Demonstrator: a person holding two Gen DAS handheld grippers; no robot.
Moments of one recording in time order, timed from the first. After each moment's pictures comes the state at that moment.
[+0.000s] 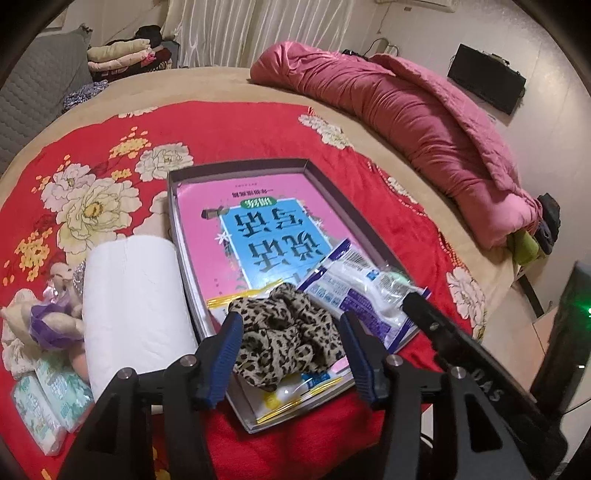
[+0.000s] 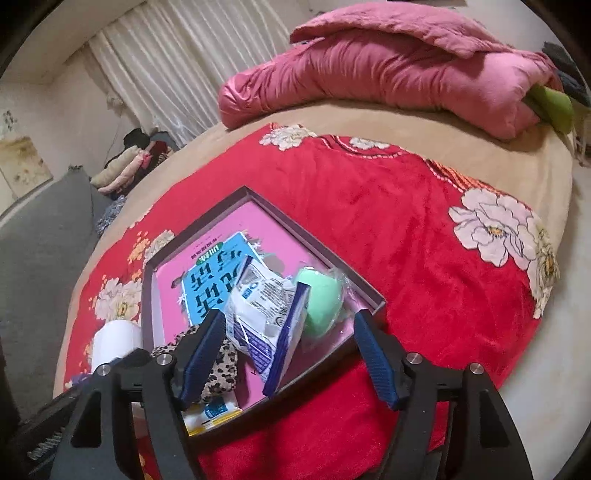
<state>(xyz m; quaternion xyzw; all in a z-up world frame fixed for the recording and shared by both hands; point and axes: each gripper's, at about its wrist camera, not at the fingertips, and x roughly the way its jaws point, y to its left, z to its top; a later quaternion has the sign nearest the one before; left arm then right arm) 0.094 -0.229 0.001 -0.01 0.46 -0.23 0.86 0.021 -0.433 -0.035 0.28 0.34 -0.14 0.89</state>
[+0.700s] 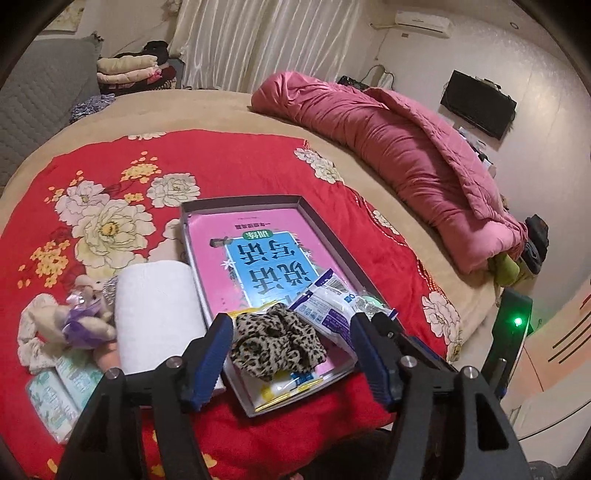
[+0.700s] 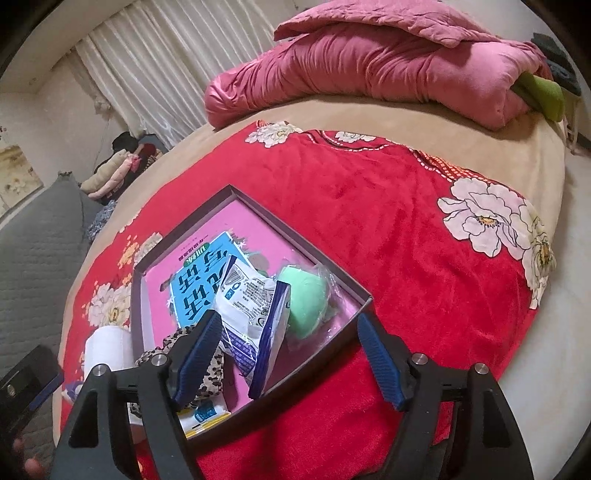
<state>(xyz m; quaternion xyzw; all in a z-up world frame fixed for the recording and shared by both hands) 0.071 -0.208 0.046 -0.04 0.42 -0.24 0.87 0.020 -0.438 -0.038 0.29 0.34 -0.16 0.88</state>
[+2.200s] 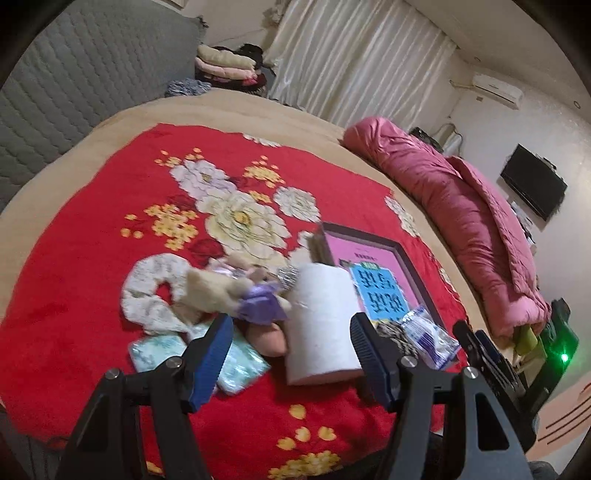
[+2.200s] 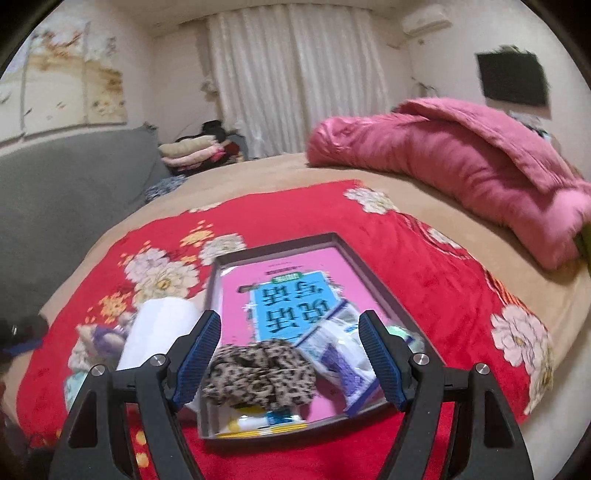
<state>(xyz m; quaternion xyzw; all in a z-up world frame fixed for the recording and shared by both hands) 0.052 -0.035 0.044 -0.15 0.39 -0.13 0.90 0.023 -0.342 0.016 0.08 0.26 -0.04 0.96</state>
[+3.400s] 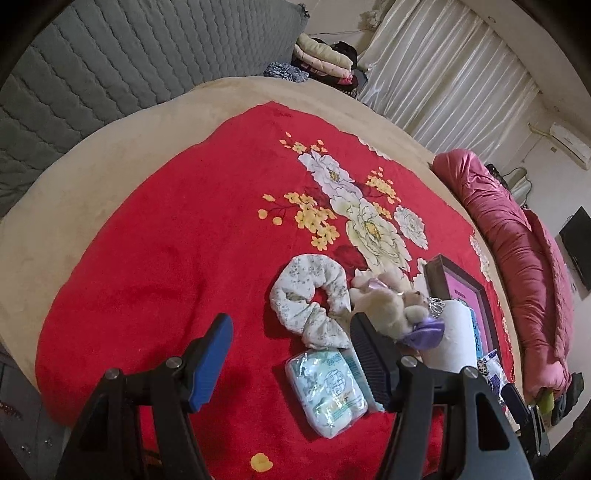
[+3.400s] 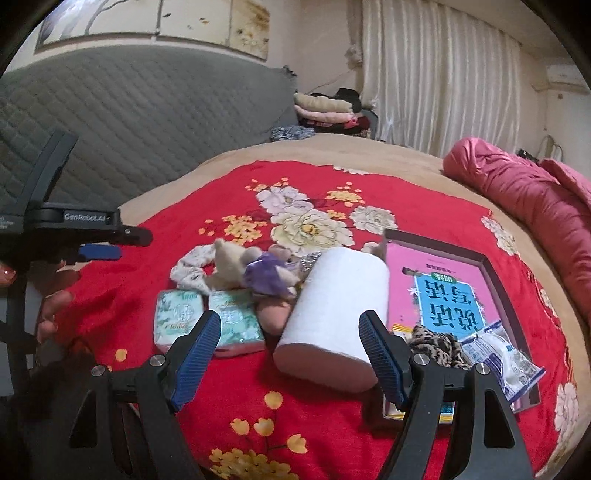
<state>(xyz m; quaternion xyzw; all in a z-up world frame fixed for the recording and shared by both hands) 0.068 0.102 -0.002 -0.23 0.42 0.01 0.88 0.019 -0.183 0.003 -0.07 0.30 0.17 0.93</state>
